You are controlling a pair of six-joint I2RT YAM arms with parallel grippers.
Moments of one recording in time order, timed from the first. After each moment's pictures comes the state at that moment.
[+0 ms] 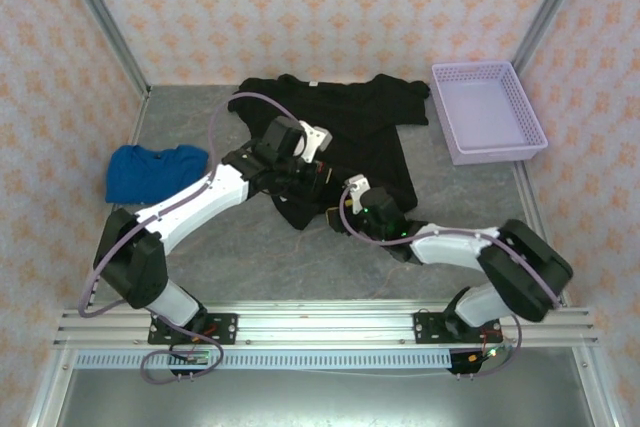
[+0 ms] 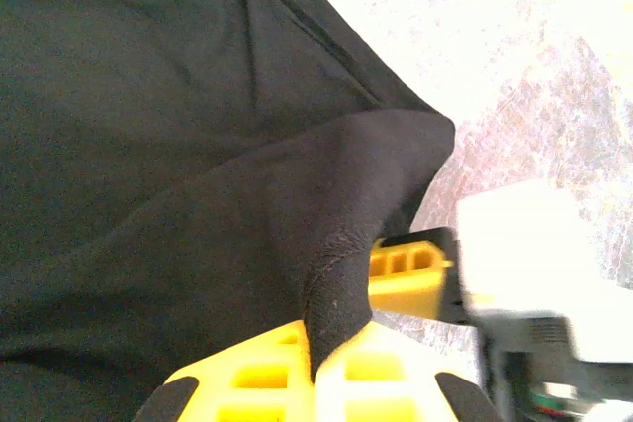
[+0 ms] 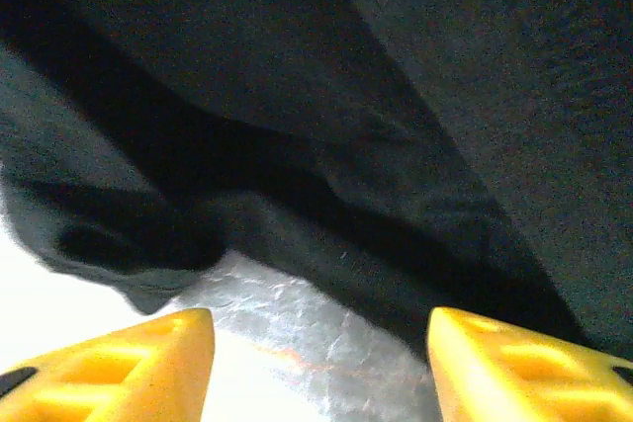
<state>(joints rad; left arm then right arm) -0.58 1.53 1.23 -0.47 0.29 -0.24 0.77 1.46 0.53 0.38 0.01 0.31</state>
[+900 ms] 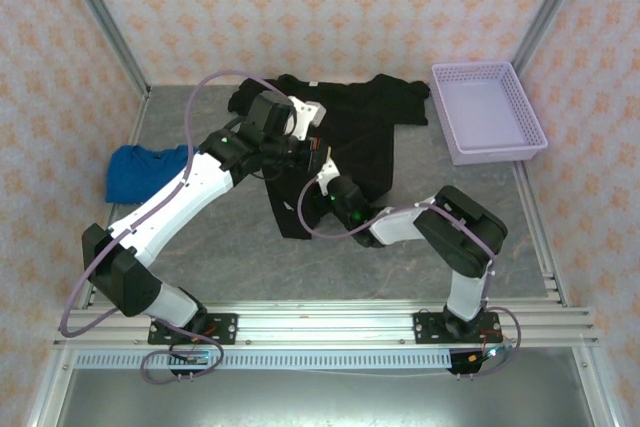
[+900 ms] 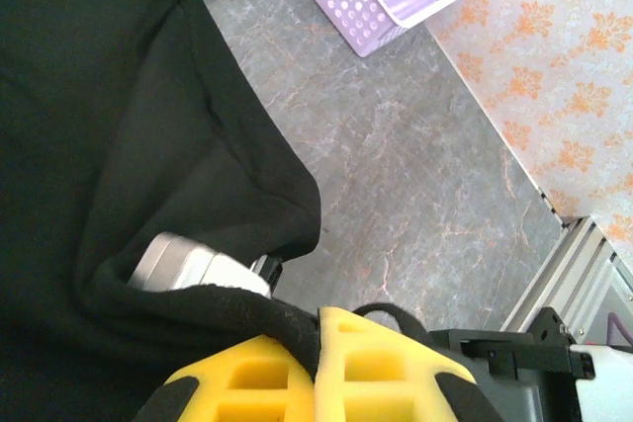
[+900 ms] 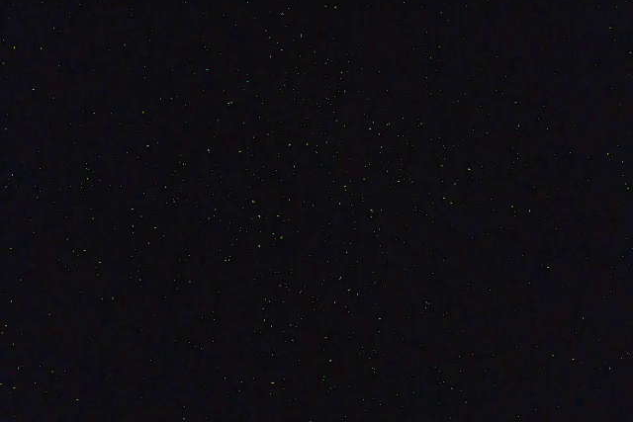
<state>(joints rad) -0.57 1.49 1.46 -0.66 0.35 -0.34 0.84 1.83 0.79 0.65 0.31 -0.05</state>
